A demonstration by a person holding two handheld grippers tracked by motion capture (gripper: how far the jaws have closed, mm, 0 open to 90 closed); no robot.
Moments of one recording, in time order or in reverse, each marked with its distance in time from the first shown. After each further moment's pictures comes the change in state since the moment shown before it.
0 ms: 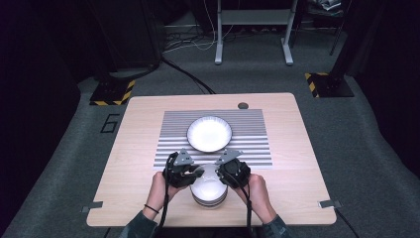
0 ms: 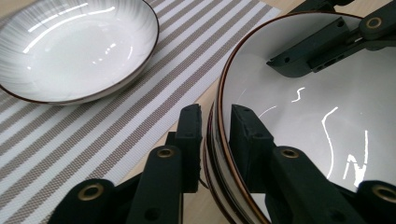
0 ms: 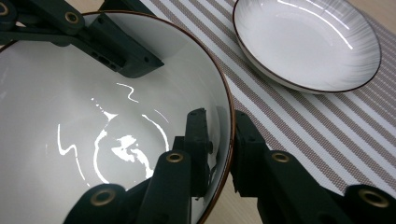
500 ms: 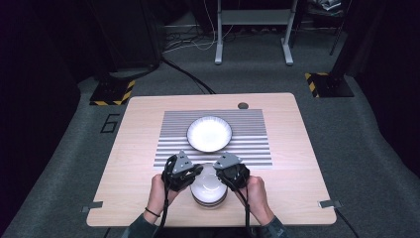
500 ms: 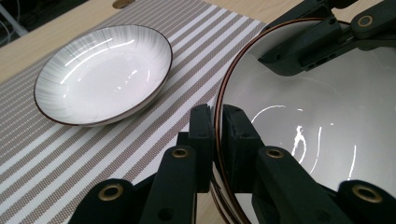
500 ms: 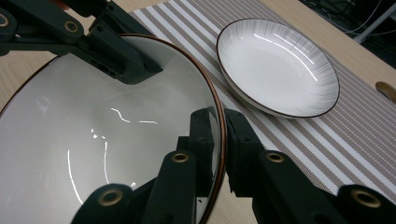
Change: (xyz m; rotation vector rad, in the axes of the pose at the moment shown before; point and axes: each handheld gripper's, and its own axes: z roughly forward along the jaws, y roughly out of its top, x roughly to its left) left arm -0.012 -0.001 -0.011 -0.086 0.079 0.053; right arm 0.013 0.001 -0.010 -0.112 -0.109 -0.064
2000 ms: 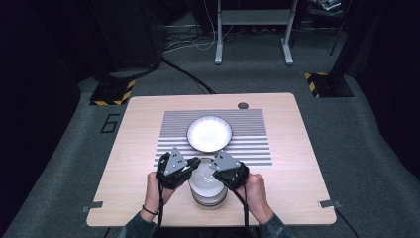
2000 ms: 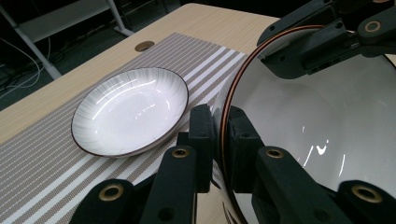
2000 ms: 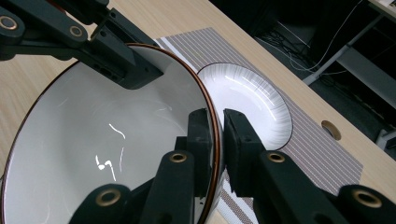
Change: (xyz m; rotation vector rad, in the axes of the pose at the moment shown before) left arm 0.002 0.013 -0.024 -0.129 0.053 0.038; right arm 0.008 0.020 -0.023 -0.107 -0.108 -0.088
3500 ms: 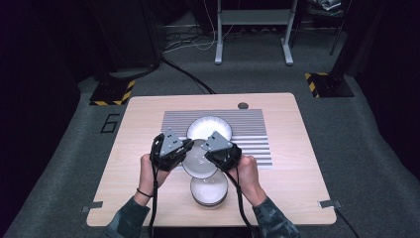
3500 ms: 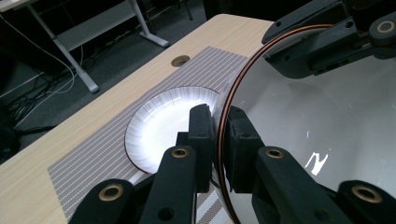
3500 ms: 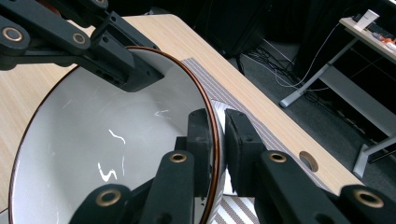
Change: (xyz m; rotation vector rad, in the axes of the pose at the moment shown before) left arm 0.034 0.036 -0.005 0.005 0.092 0.035; right arm -0.020 0.043 0.014 -0.054 -0.043 -0.022
